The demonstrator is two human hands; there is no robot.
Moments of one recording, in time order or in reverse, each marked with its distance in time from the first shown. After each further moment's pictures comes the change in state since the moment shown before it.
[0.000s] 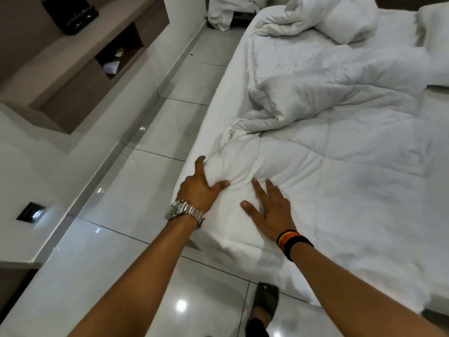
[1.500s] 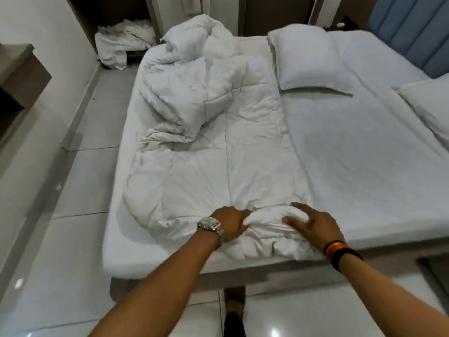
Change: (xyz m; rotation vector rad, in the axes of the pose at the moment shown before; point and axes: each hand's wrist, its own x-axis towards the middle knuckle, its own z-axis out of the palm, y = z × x) left_hand -0.050 0.201 0.127 0.577 -0.668 0.972; right_hand -0.165 0.174 -0.184 0.135 0.315 0.522
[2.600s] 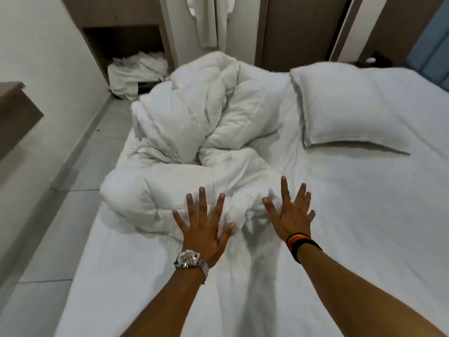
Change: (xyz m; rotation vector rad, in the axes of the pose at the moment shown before) left_hand 0.226 -0.211 -0.097 0.035 0.753 -0.454; right_hand 0.398 -0.165 0.033 -0.018 0.237 -0.094
